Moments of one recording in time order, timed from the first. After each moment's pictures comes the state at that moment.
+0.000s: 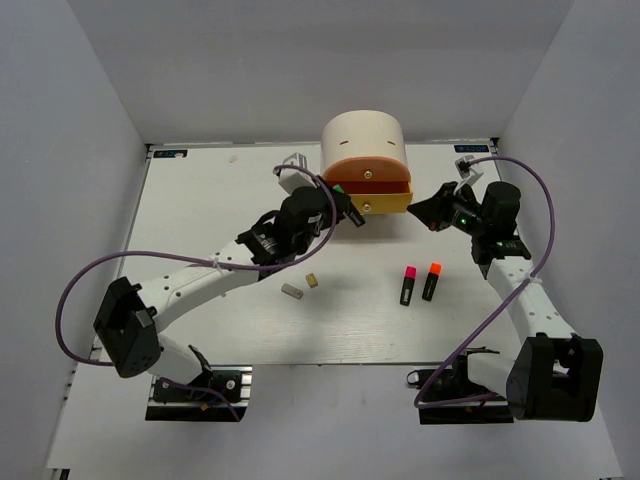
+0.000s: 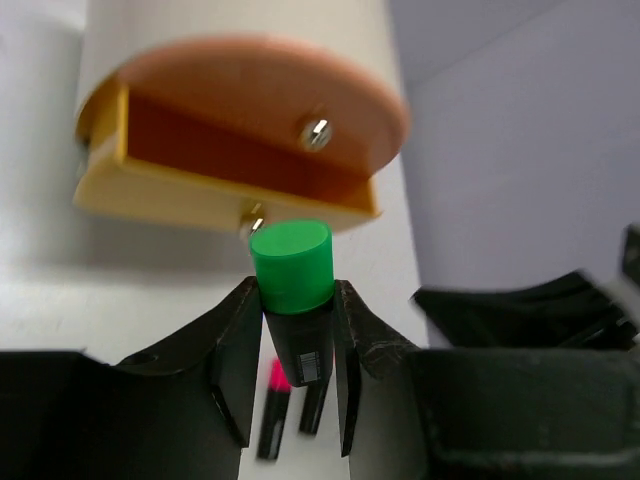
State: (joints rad) left arm -0.90 1.43 1.15 -0.06 -0.47 -0.95; right arm 0.02 1.15 0.78 0.11 -0.75 0.29
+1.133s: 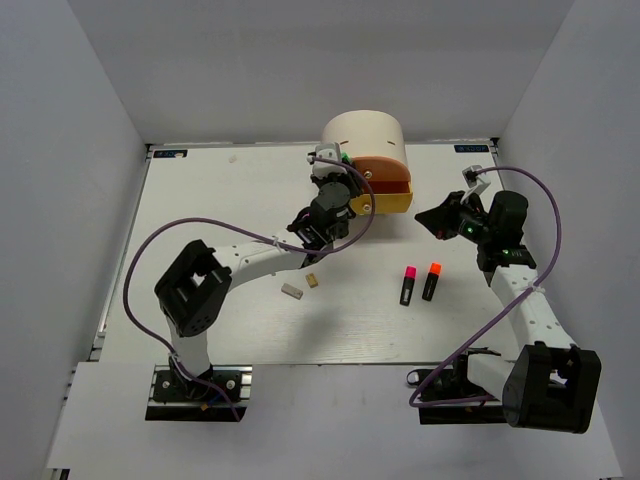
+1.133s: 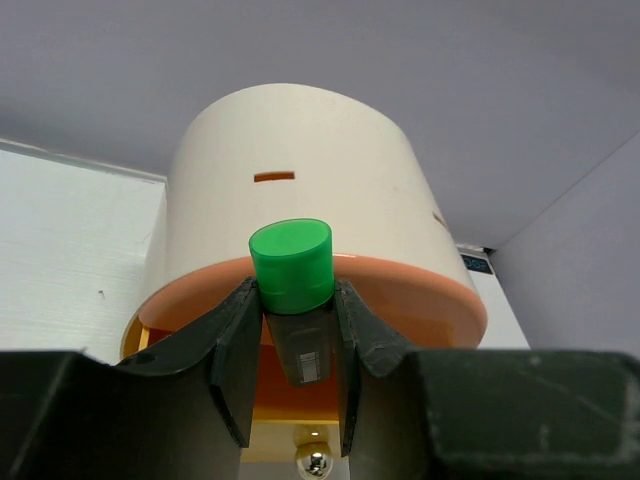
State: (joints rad) left arm -0.90 1.82 1.30 0.62 -0.80 -0.34; right arm -0.05 1.10 0.72 0.05 -0.78 0.25
